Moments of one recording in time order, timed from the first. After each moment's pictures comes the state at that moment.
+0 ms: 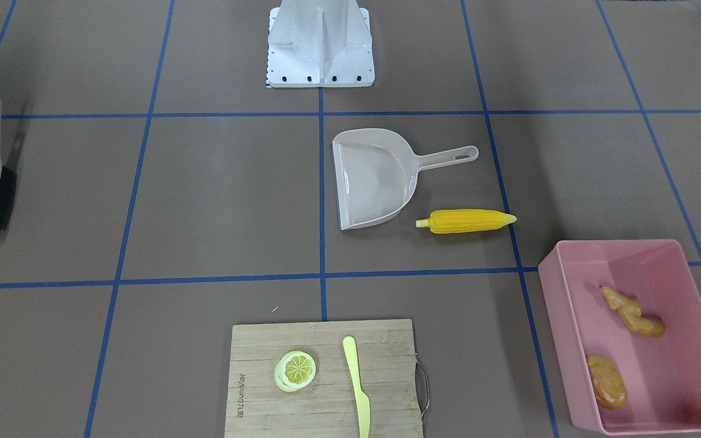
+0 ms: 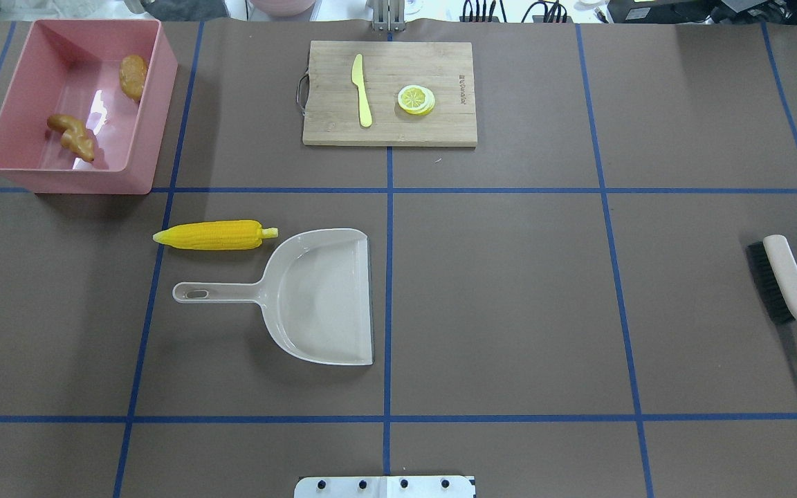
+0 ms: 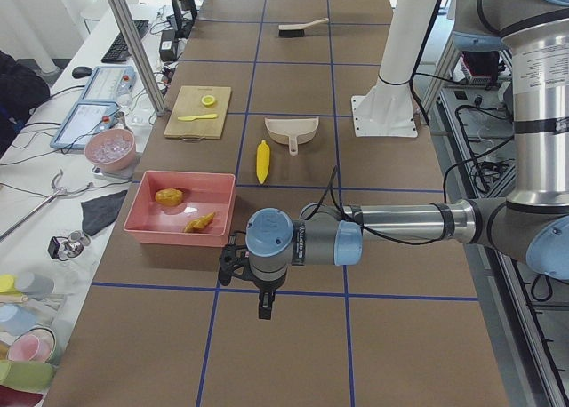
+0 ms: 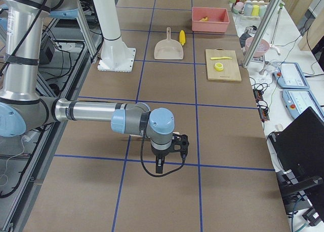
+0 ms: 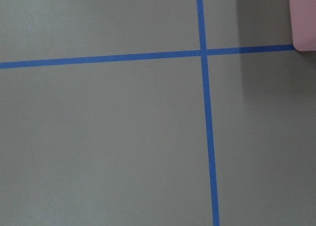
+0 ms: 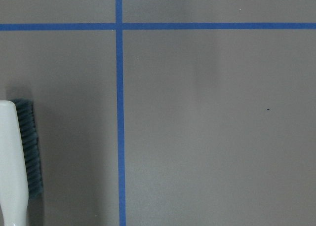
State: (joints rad) left arm -1.65 -1.41 -1.70 -1.62 -2.36 0.10; right arm 1.64 -1.78 1.79 -1.65 2.29 -0.07
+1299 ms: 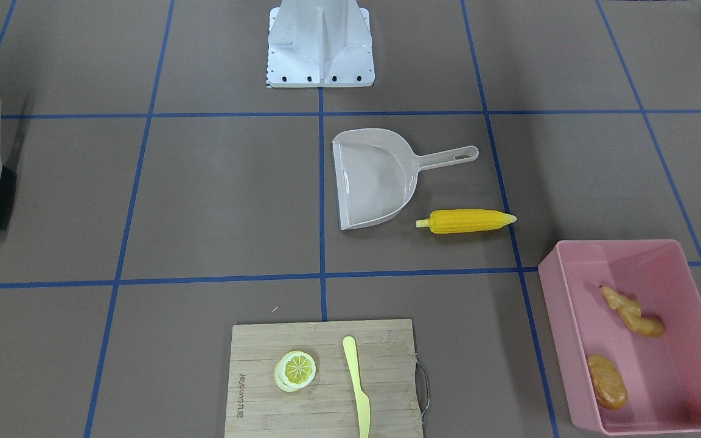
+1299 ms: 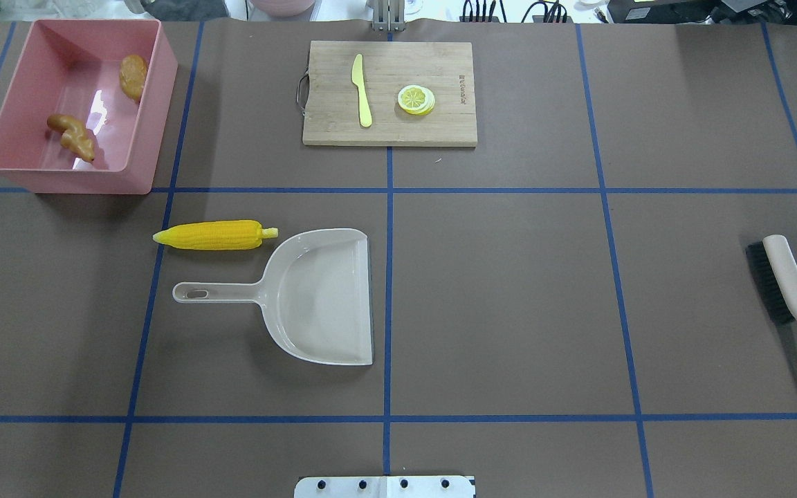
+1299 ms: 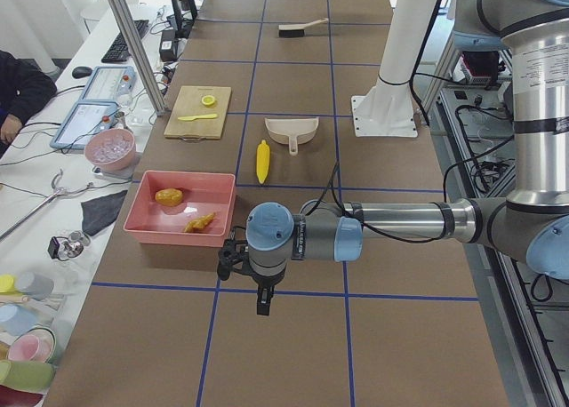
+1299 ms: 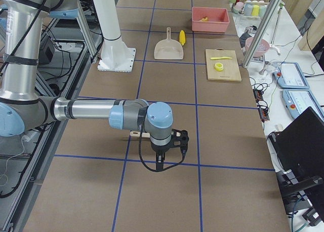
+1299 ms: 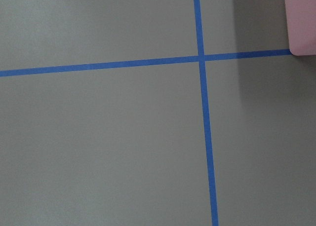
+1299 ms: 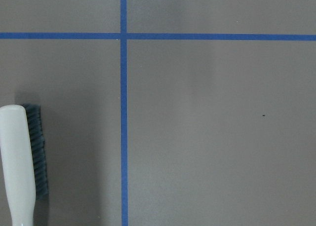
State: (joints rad) left arm -1.65 -1.41 -1.71 -1.62 -2.36 0.10; right arm 1.65 -1.79 1.84 -1.66 2.28 -0.06
